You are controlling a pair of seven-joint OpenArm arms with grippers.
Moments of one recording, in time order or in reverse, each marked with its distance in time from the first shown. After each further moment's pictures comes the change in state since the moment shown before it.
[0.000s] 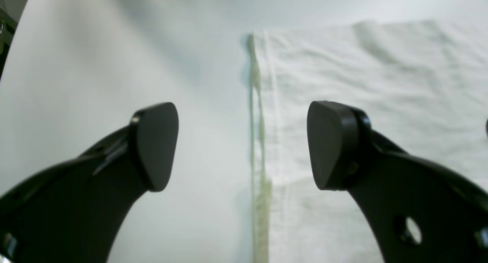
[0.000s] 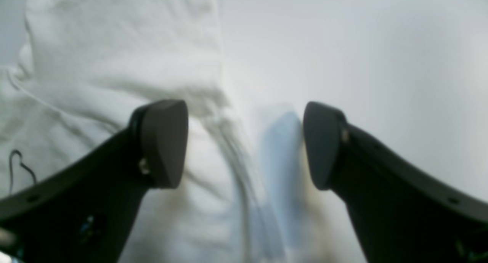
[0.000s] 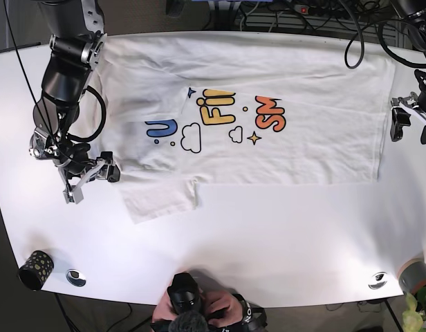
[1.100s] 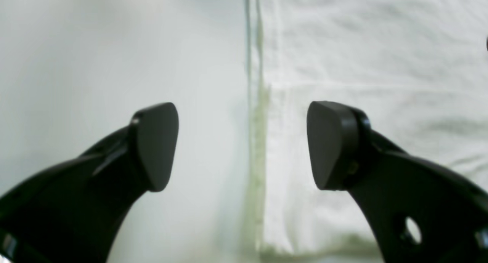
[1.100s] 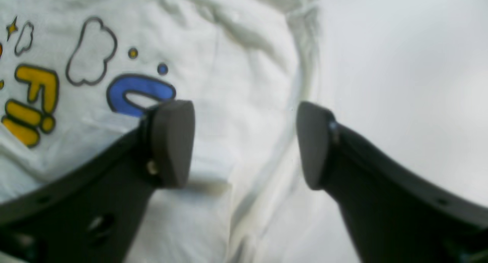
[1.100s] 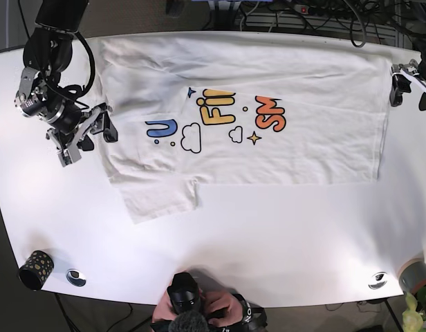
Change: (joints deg) left arm 11.1 -0.1 -4.4 0.5 -5.6 -4.9 0.3; right arm -25.9 2.9 0.2 39.8 18.3 -0.2 -12.0
